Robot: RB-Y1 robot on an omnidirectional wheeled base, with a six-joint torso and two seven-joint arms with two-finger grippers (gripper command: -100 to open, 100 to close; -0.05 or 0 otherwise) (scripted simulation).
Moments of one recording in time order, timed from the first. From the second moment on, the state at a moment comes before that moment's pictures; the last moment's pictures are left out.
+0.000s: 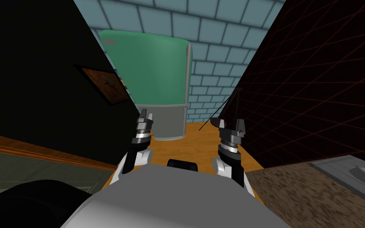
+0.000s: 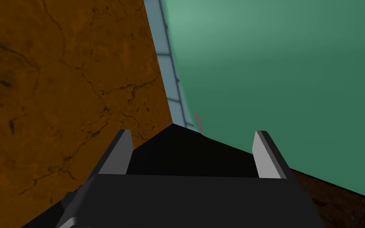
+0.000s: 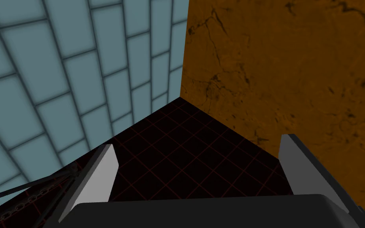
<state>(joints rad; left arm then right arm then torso) 0.53 -0.02 0.01 -2.39 -0.05 -0.36 -0.10 0.49 0.03 0.05 -2.26 0.04 -0.61 -0.10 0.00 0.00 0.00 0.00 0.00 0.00</state>
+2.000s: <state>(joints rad) 0.52 0.18 0.05 -2.41 -0.05 -0.17 -0.09 0.49 0.03 0.05 -2.26 0.04 -0.61 -0.10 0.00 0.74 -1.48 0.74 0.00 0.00</state>
